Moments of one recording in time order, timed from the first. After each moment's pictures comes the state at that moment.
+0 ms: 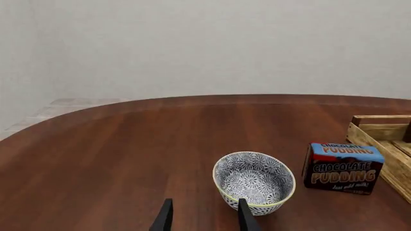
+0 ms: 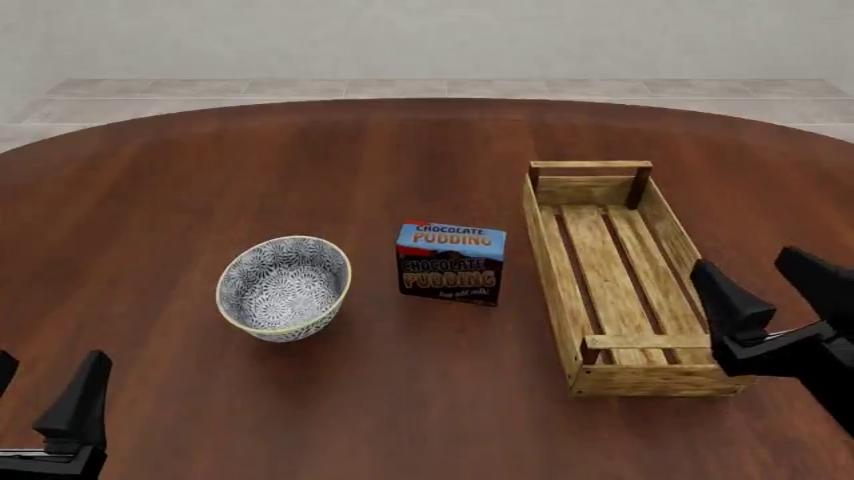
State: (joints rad) left arm 0.00 0.01 0.00 0.00 0.00; right arm 0.16 0.53 -0.31 -0.07 -0.05
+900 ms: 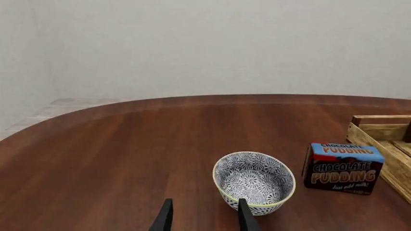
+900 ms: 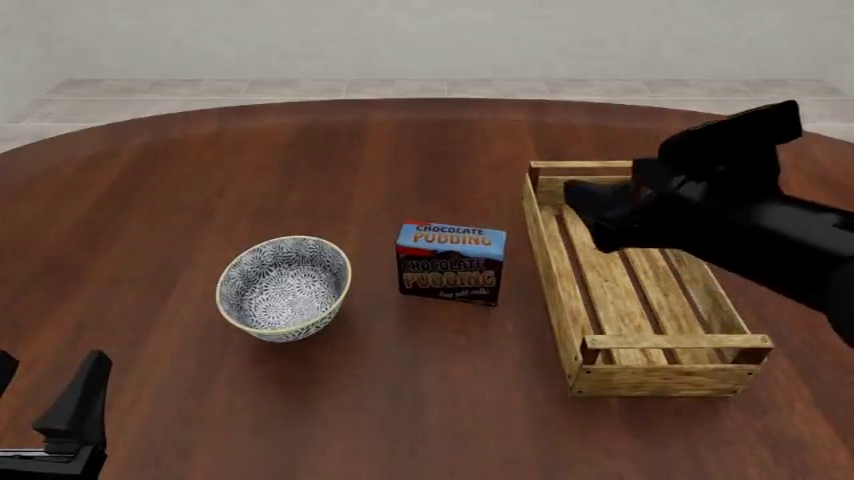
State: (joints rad) left arm 0.00 0.01 0.00 0.00 0.00; right arm 0.40 1.03 -0.81 0.17 -0.05
